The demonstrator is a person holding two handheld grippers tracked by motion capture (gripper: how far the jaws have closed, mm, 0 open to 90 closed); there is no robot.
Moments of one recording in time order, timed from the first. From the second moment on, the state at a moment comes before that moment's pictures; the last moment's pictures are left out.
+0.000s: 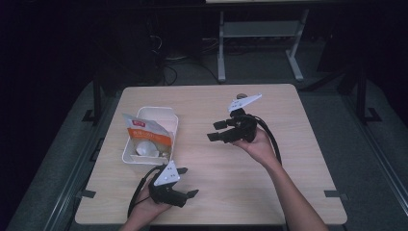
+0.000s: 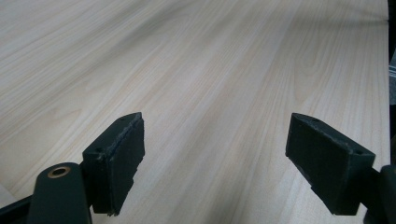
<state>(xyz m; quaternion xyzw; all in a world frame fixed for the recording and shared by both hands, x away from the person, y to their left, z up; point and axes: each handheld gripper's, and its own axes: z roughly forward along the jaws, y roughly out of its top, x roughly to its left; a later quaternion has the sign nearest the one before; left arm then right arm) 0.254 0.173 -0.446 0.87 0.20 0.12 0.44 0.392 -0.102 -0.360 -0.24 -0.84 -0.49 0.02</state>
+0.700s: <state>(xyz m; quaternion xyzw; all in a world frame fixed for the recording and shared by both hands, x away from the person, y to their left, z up) 0.257 0.174 -0.445 0.86 0.21 0.12 0.44 0.378 -0.147 -0.373 -0.27 -0.83 -0.48 0.01</state>
